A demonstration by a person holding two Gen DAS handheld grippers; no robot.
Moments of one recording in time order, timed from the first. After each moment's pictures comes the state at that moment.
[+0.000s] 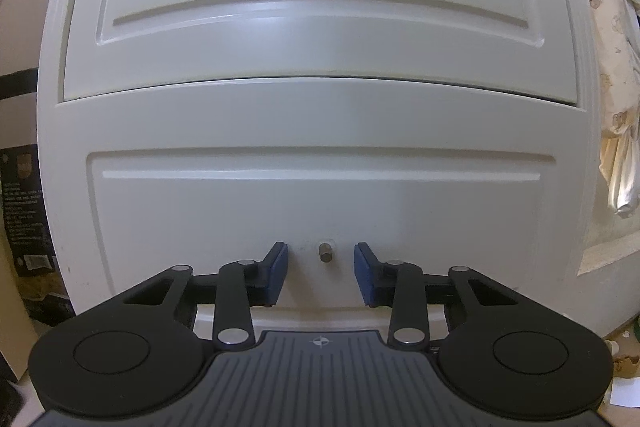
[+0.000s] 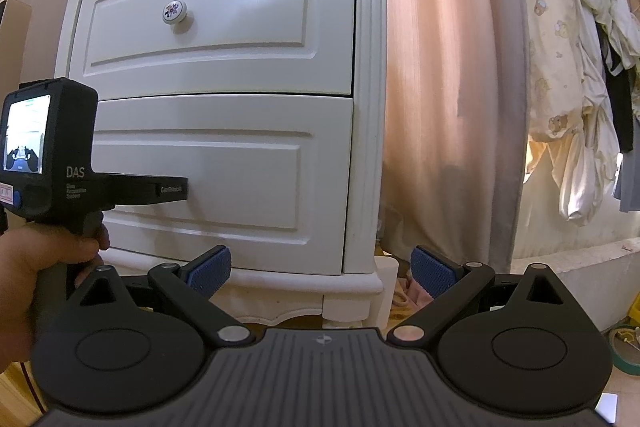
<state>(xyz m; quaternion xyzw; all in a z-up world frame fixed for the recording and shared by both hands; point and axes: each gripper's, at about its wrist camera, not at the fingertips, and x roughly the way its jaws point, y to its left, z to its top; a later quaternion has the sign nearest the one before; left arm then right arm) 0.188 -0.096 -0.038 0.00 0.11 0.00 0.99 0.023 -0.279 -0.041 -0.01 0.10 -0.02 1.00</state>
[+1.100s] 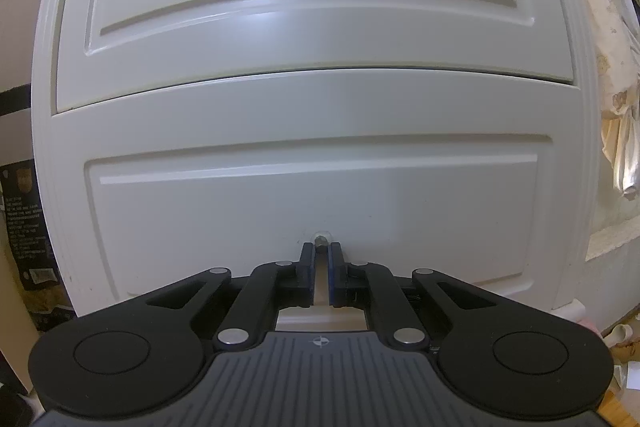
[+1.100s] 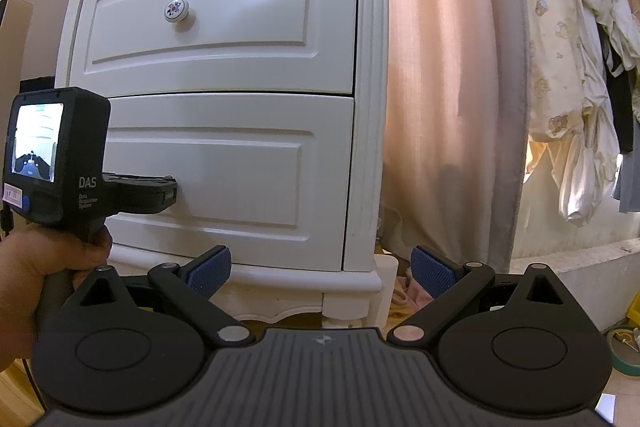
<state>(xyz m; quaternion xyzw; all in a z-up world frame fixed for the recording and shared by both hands) 0.176 -0.095 -0.043 0.03 0.11 0.00 0.99 0.020 -0.277 -0.041 -0.01 0.10 -0.02 0.99</state>
